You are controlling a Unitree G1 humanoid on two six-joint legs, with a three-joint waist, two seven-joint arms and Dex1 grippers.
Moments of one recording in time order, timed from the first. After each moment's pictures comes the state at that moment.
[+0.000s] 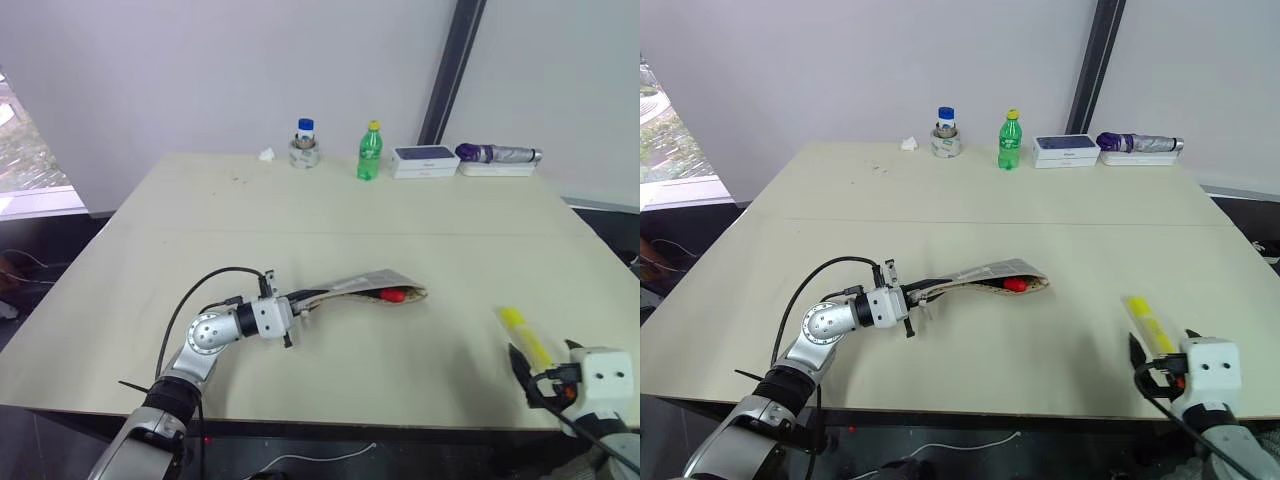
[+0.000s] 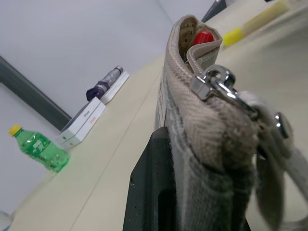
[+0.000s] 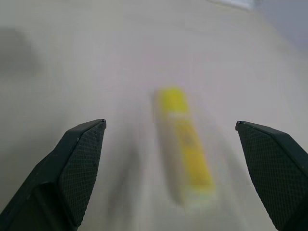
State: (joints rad) left arm -0.54 0.36 -0.22 0.56 -0.01 -0.84 -0.81; right arm 0.36 -0.38 -0.54 -0.41 0.27 0.30 0.32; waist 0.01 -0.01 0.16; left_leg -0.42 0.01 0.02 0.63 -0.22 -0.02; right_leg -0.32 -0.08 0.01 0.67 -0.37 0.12
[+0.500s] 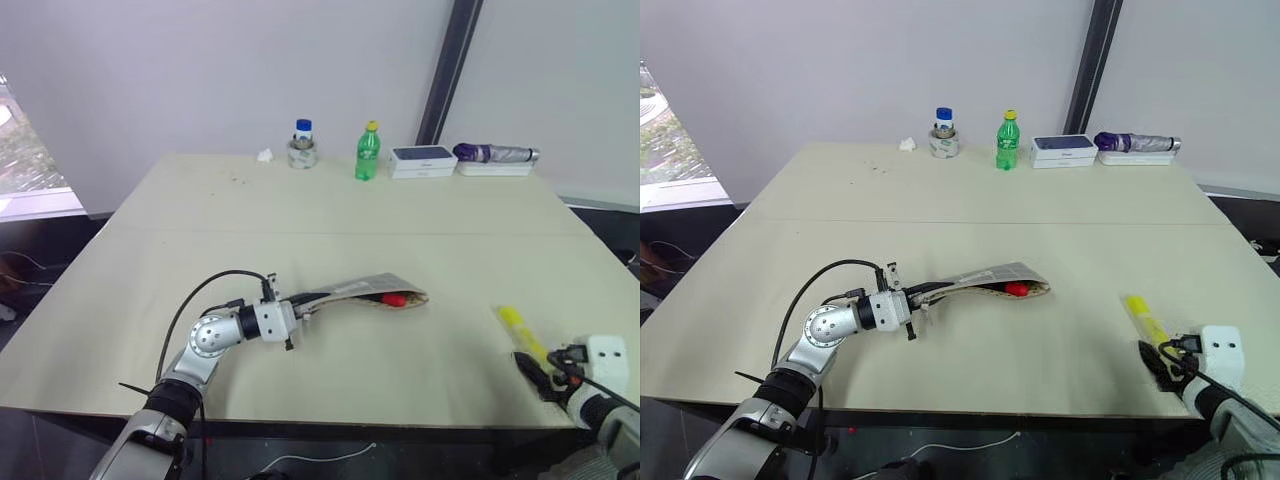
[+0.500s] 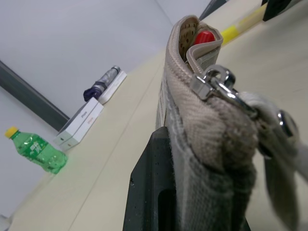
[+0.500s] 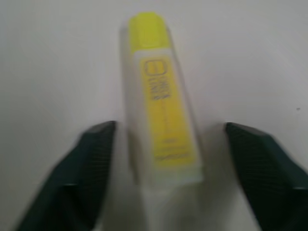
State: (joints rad) left arm -0.52 0.36 -0.22 0.54 0.03 -0.84 -0.79; right arm 0.21 -0.54 -0.56 -0.21 0.43 0.60 0.43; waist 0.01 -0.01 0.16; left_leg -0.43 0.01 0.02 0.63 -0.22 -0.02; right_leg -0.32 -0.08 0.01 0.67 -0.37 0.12
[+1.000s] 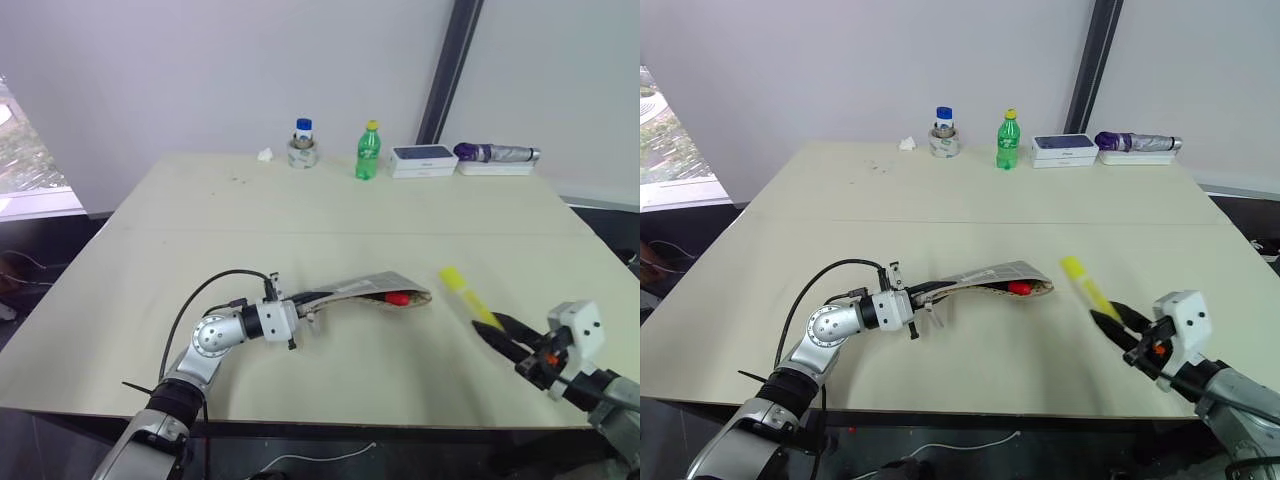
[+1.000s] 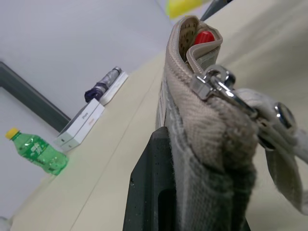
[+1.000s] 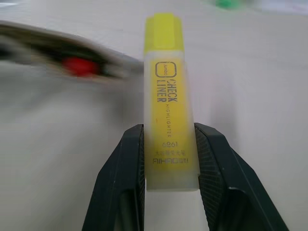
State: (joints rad) left arm -0.53 0.35 -0.23 0.54 0.04 -0.83 -0.78; right arm 0.28 -0.64 -0.46 -0.55 0.59 0.47 0.79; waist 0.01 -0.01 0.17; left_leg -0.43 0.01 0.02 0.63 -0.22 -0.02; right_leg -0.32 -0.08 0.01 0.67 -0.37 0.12
